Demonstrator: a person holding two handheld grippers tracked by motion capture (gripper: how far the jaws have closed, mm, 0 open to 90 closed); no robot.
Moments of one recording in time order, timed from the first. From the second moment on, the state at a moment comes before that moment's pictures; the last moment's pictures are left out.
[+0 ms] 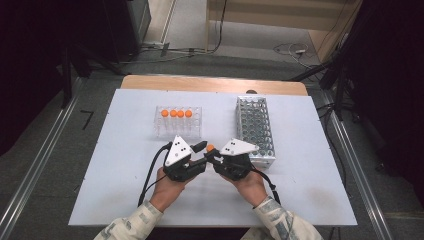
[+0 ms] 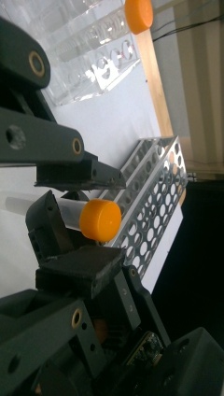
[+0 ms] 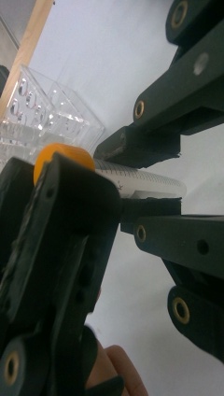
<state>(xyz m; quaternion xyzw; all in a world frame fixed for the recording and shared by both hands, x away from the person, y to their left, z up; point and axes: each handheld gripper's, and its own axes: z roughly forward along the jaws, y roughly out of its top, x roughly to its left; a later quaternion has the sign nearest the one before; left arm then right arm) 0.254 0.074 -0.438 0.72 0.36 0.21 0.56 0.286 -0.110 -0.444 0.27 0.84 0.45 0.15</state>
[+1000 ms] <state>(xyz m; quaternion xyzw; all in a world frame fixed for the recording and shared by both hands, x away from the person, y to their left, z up) 0.281 0.168 -0.401 0.62 0.47 0.31 0.54 0.285 -0.173 -0.439 0.30 0.81 0.46 0.19</state>
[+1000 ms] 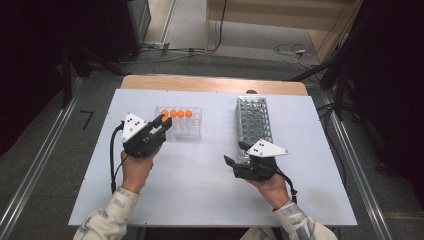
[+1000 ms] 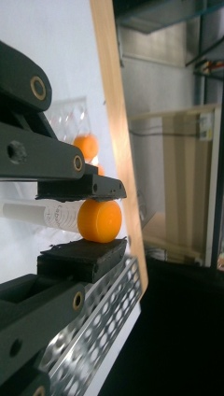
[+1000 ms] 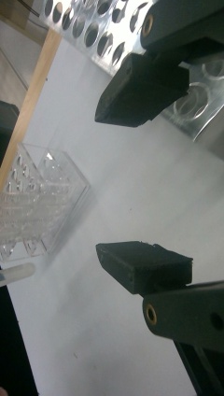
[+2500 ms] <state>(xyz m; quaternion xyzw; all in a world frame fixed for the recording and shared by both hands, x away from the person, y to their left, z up) 0.339 0.182 -0.433 0.62 0.52 0.35 0.47 0.288 -0.184 -0.442 0.33 0.80 0.46 0.19</state>
